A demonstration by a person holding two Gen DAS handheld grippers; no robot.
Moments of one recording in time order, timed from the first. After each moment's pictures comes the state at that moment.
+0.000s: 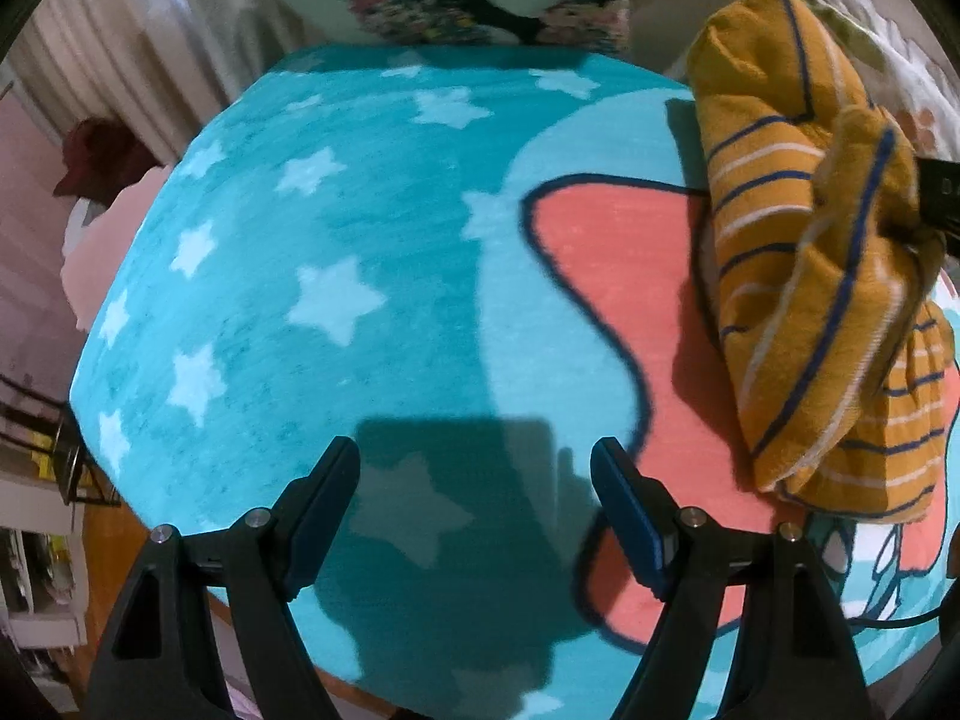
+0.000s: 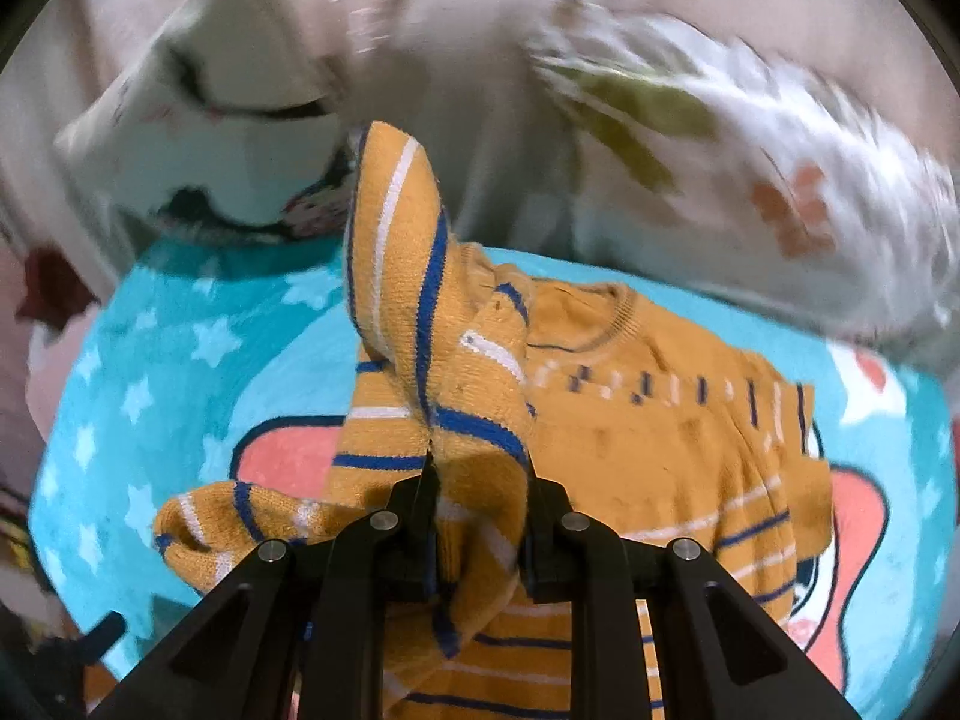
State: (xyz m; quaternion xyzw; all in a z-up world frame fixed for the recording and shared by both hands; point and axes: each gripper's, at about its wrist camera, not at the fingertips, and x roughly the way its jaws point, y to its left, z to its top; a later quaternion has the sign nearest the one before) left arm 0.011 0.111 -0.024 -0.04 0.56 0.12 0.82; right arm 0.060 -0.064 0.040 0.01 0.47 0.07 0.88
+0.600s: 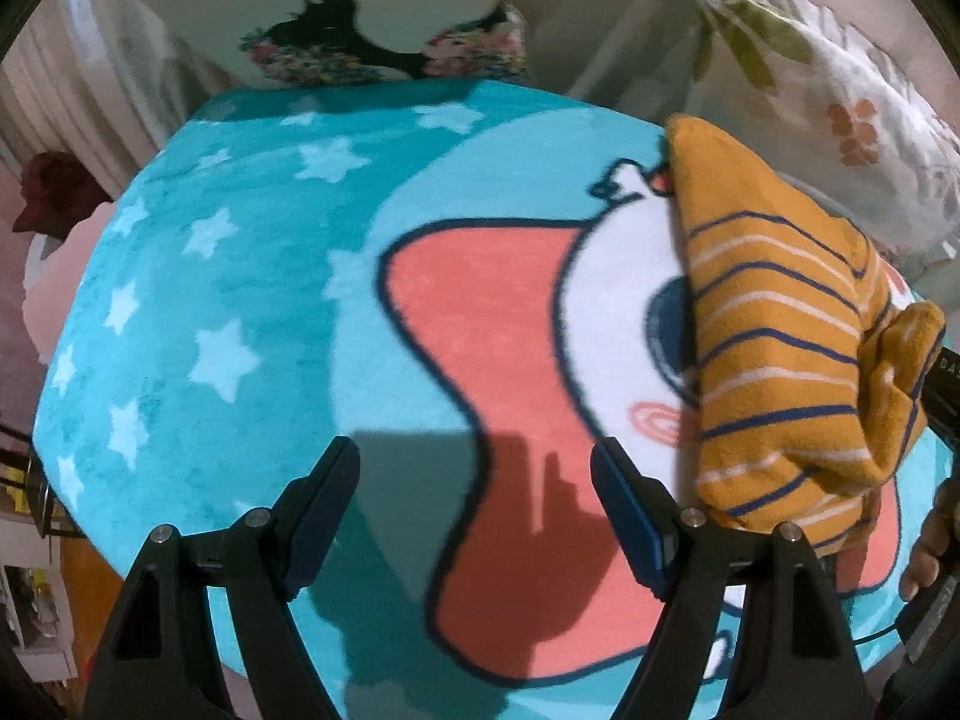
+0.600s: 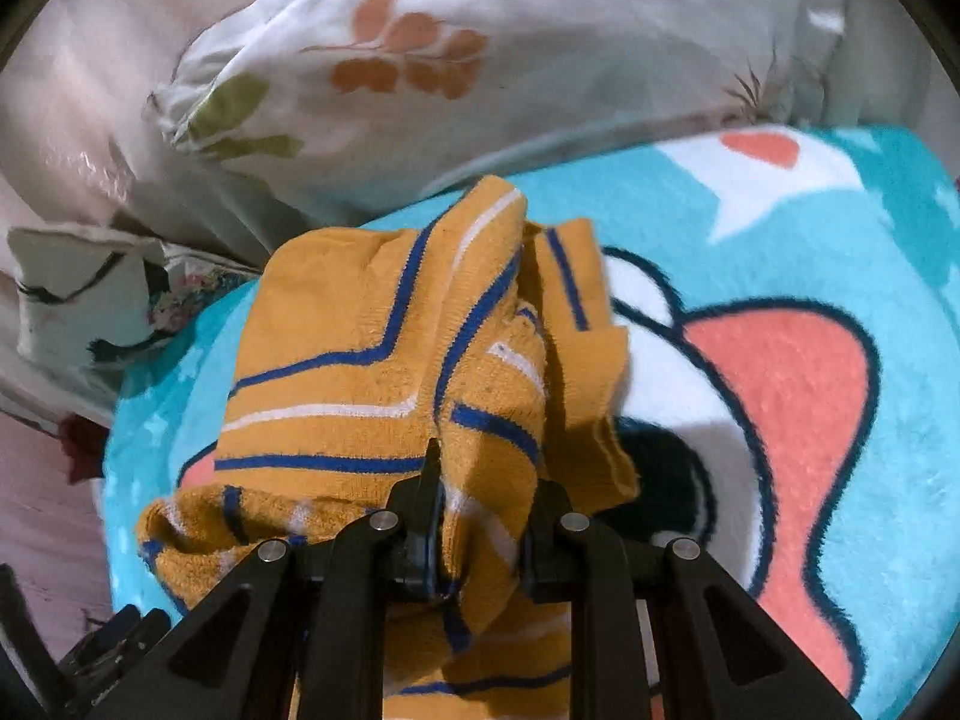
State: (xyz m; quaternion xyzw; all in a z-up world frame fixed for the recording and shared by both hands) left arm 0.043 0.054 -0.007 -0.05 0.55 0.06 0.83; right arm 0.049 -0.262 -0.016 0.22 0.50 0.05 0.84
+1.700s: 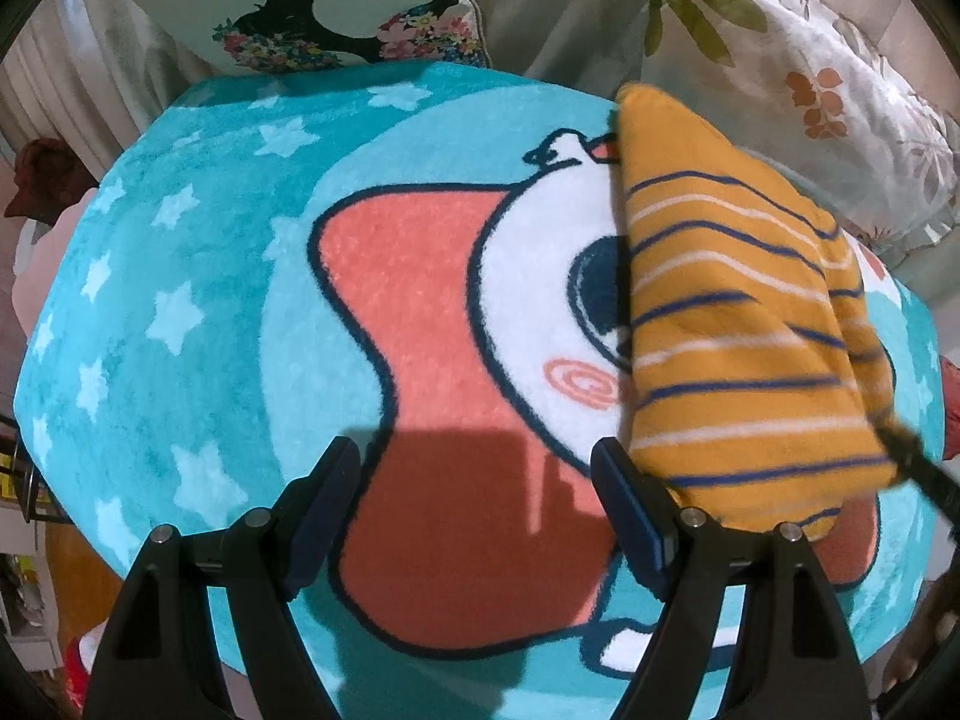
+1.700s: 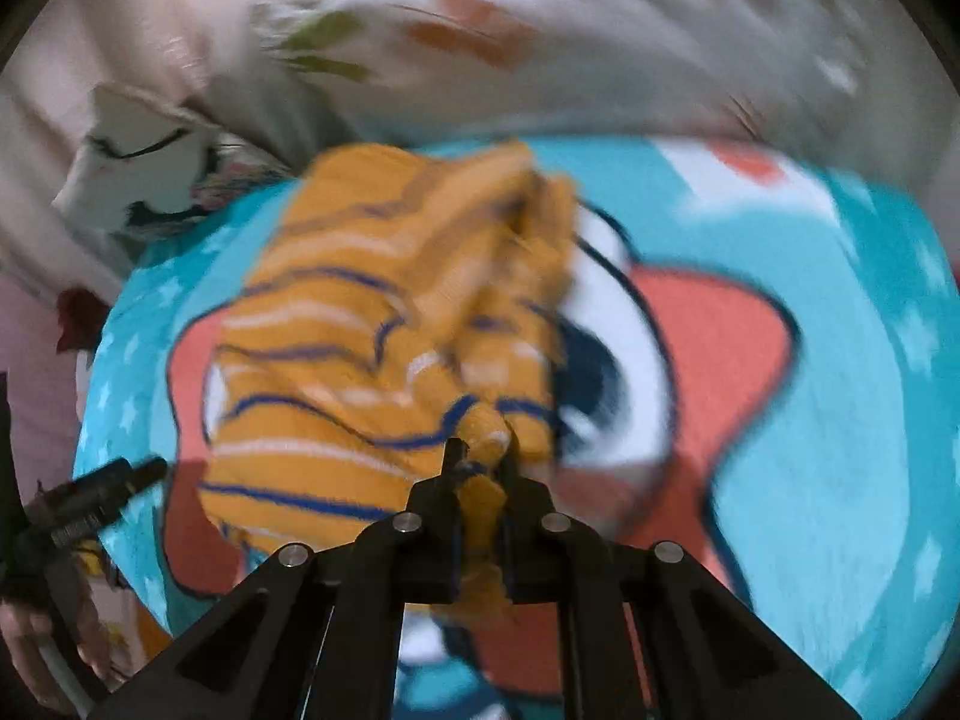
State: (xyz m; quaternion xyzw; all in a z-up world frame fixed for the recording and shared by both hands) left arm 0.029 0.013 -0.014 -0.06 0.55 0.06 0.83; right arm -0.021 -0.281 -0.009 0.12 0.53 0.09 0.84
